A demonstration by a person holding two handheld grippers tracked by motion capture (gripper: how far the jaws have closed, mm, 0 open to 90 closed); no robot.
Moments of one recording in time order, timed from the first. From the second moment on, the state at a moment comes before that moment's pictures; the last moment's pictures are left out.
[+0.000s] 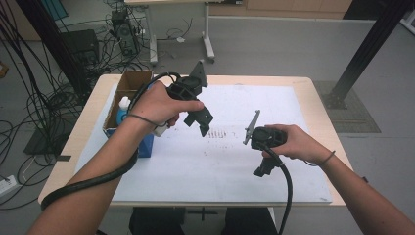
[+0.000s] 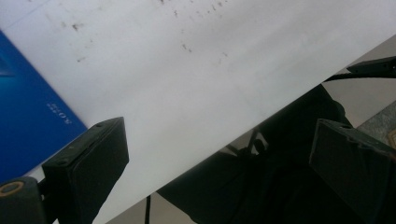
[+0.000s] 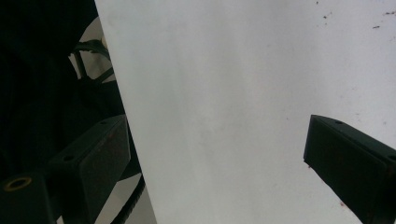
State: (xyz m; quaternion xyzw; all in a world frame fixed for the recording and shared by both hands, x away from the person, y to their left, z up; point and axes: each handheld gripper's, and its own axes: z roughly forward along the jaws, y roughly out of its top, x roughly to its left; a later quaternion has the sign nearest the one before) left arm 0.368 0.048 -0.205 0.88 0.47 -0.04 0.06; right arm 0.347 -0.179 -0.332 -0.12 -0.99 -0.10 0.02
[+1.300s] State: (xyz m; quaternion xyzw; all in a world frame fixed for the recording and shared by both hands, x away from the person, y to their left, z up) left arm 0.360 0.023 -0.268 0.89 0.45 -0.06 0.04; right arm 0.348 -0.189 -0.332 -0.14 -0.99 -0.10 0.02
